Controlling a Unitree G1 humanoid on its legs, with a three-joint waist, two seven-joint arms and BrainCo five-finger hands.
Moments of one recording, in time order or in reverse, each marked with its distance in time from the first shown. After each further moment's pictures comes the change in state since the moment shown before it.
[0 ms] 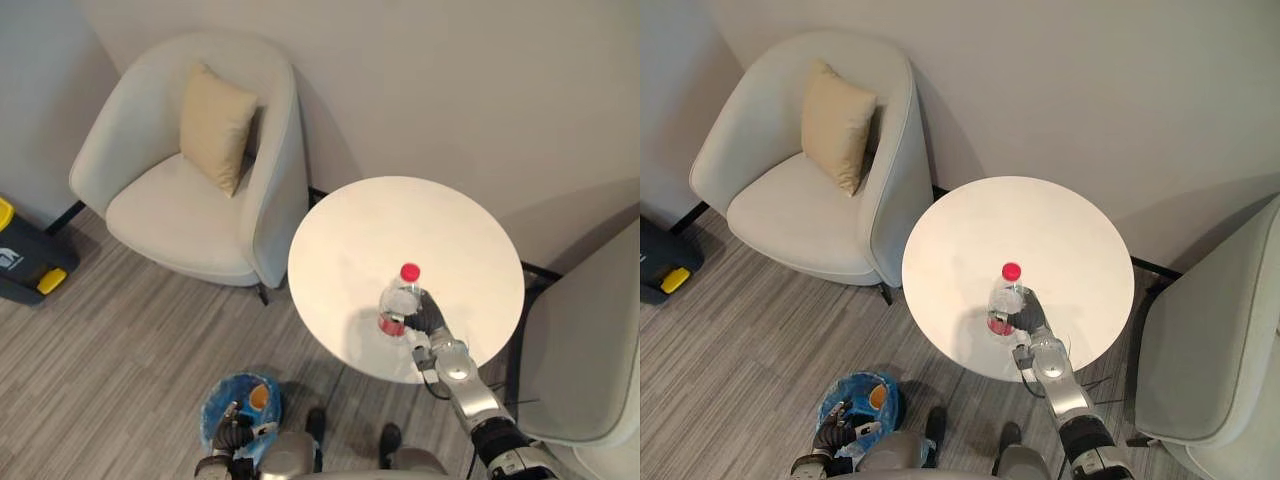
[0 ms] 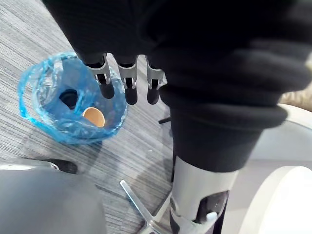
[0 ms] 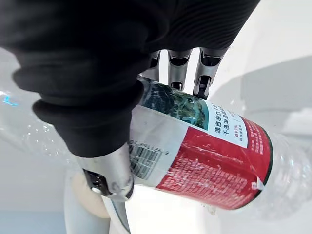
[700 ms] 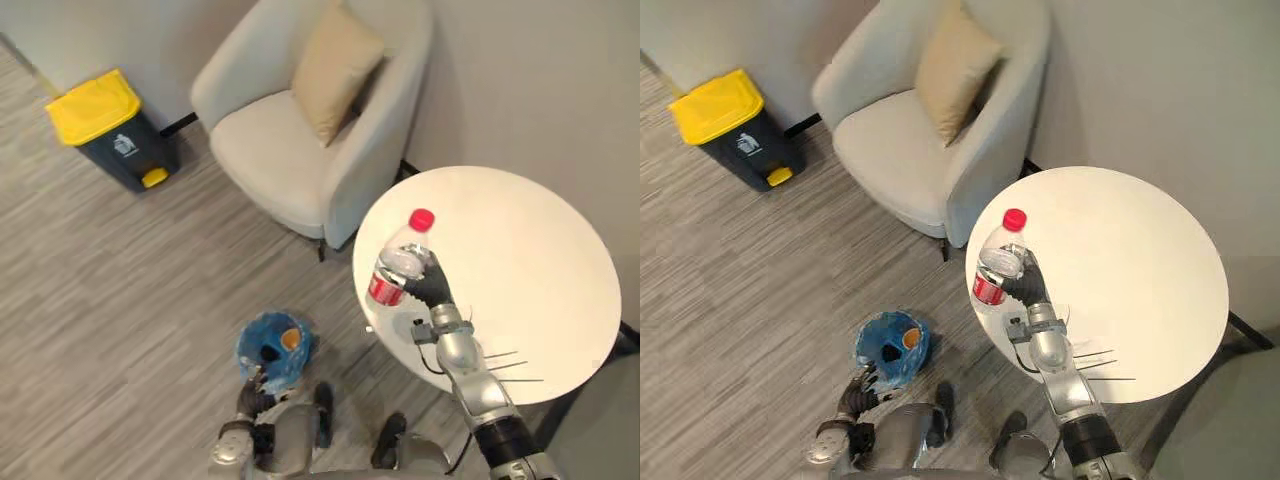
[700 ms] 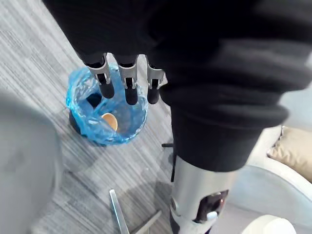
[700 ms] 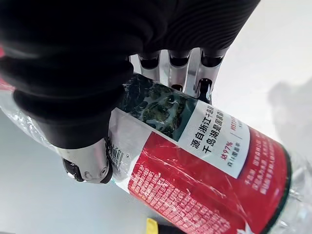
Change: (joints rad) left arm -0.116 -0.062 -0.086 -0.057 0.011 0.002 0.013; right arm 0.046 0.022 0.011 -0.358 -0.048 -0.045 -0.043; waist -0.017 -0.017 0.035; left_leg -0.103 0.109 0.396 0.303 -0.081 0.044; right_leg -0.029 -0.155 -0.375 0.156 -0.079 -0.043
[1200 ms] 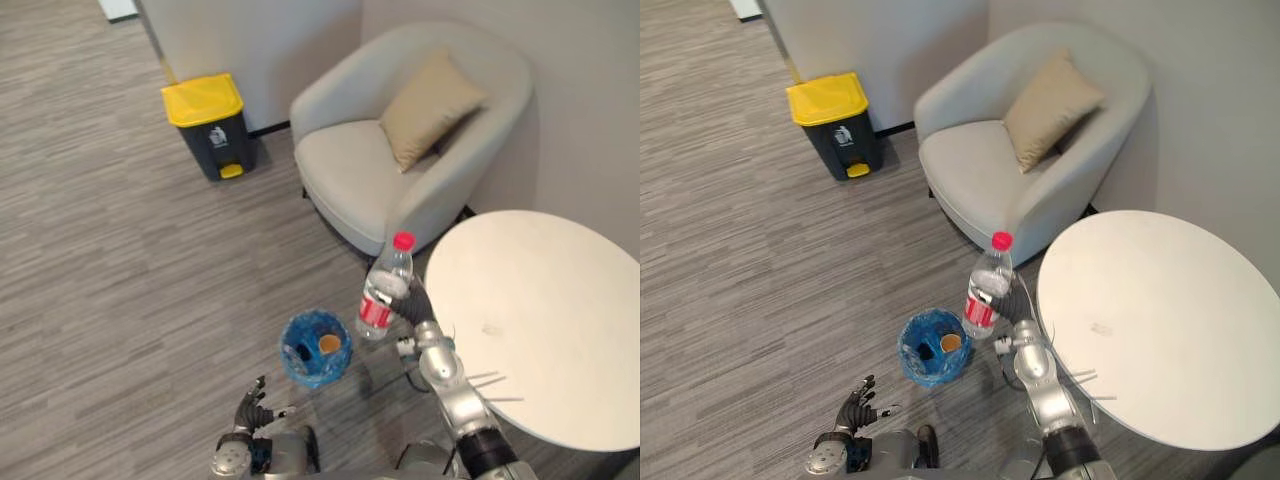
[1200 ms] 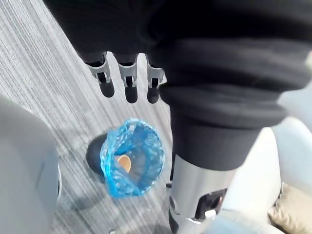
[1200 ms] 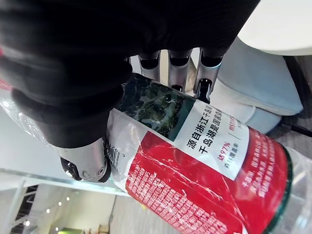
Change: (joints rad) left arm 0.038 0.062 0.018 0.059 0.047 -0.002 0.011; right arm 0.085 0.070 0.037 0.098 -0.043 0.038 0.009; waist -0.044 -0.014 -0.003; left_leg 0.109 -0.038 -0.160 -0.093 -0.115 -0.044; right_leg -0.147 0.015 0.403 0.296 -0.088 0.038
